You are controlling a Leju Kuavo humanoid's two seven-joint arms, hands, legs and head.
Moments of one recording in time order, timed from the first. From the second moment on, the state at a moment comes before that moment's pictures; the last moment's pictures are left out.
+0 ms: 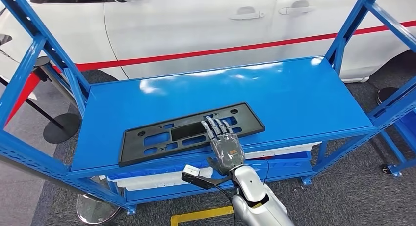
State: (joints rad) left arm -0.08 -0.10 1.17 -0.22 -1.21 -0.02 -0.50; right arm -0.37 0.20 0.56 -1.10 1.35 -0.50 0.03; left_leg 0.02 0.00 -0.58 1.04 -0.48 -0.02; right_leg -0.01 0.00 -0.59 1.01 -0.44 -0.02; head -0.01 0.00
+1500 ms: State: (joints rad) left arm -0.08 -0.12 1.14 -0.22 -1.27 -0.03 -0.52; right arm -0.65 0.31 0.58 -0.60 1.48 -0.47 0.16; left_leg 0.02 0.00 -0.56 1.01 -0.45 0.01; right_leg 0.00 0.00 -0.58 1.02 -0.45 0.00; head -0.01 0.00
